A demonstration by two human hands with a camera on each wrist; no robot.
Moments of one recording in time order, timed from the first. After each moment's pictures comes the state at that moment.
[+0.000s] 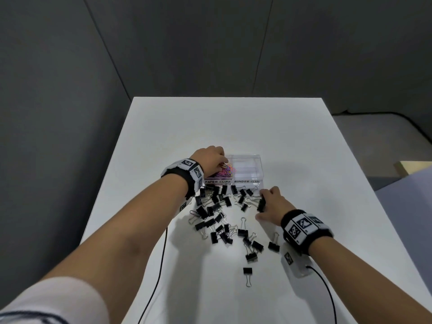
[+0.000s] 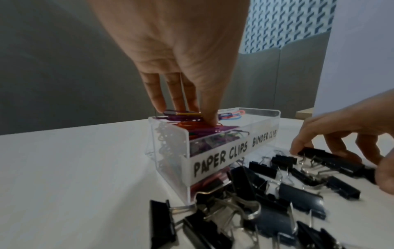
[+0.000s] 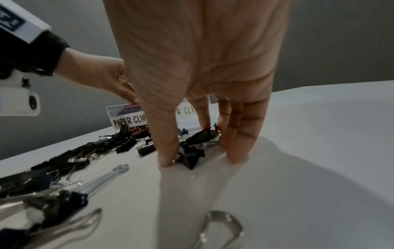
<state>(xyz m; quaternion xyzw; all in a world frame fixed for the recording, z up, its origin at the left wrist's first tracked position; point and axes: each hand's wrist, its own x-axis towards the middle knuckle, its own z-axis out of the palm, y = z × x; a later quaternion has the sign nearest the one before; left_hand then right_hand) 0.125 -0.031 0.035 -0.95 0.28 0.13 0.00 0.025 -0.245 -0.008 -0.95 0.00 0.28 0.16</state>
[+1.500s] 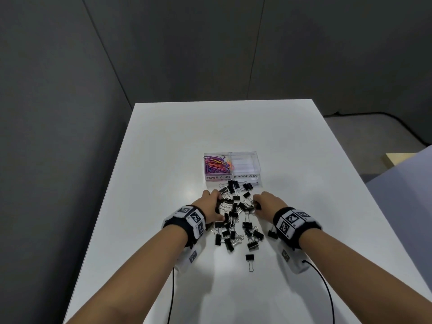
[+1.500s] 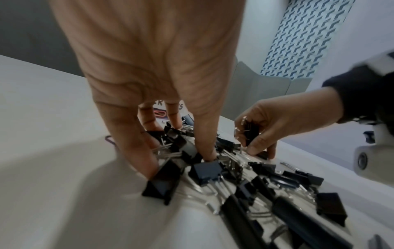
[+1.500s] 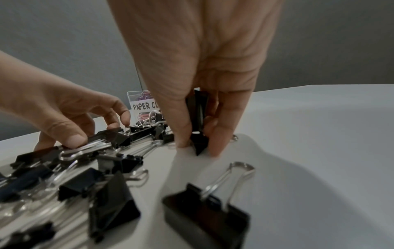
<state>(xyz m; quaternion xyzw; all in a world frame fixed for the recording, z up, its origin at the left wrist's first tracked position) 0.008 -0.029 -0.011 -0.93 0.07 0.30 -0.21 0.004 -0.228 -0.010 -0.97 -0.06 0.24 0.08</state>
